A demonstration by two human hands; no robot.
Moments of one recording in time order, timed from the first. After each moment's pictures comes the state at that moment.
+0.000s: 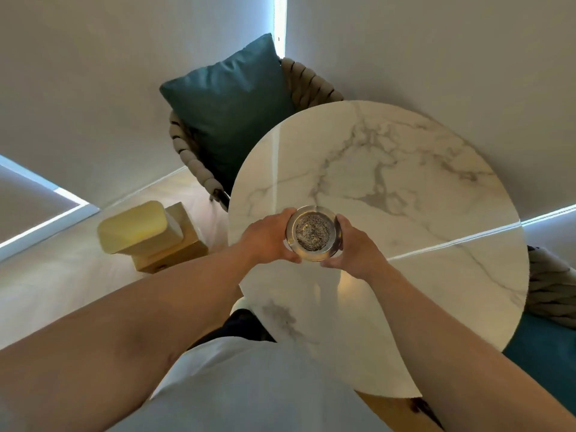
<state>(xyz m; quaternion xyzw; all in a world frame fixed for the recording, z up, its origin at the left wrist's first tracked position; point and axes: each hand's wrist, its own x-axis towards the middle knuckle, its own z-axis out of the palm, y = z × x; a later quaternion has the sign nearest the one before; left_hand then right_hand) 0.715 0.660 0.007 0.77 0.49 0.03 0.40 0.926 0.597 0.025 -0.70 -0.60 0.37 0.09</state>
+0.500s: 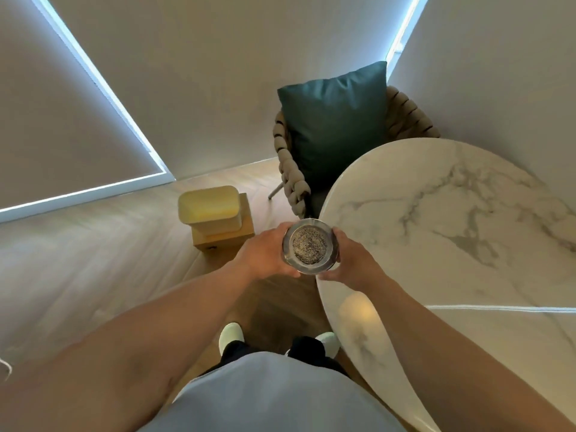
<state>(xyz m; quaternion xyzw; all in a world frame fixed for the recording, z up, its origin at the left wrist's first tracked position) 0.516 0.609 -0.006 0.70 0.60 0.12 0.37 0.737 0.621 0.020 -0.58 -0.73 0.37 0.03</state>
